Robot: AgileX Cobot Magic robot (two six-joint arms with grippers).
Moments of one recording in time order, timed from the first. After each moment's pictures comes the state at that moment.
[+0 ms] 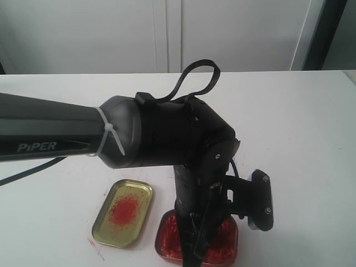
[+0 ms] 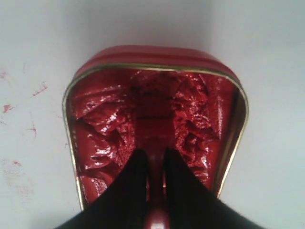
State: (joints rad) left arm -1.09 1.96 -1.46 0.03 1.00 0.68; right arm 0.08 0.01 -0.01 0.00 0.36 0.04
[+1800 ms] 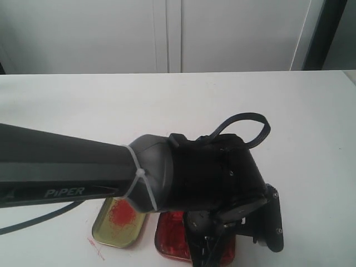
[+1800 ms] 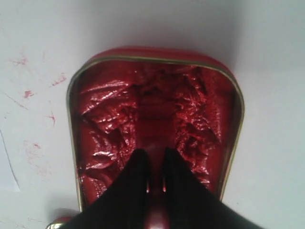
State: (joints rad) left arm -1.20 2.01 -1.46 0.31 0.99 0.35; right arm 0.08 0.01 -0.01 0.00 0.36 0.04
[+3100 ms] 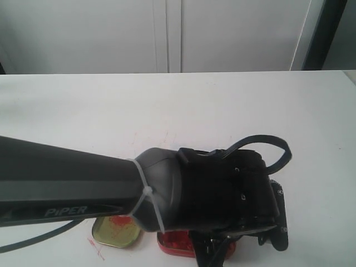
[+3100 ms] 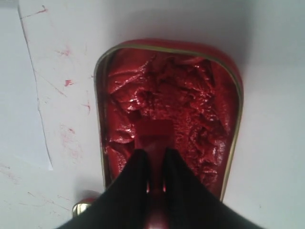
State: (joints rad) left arm -1.25 2.01 -1.46 0.47 1.00 0.18; right arm 0.08 0.01 -0.01 0.00 0.36 0.04
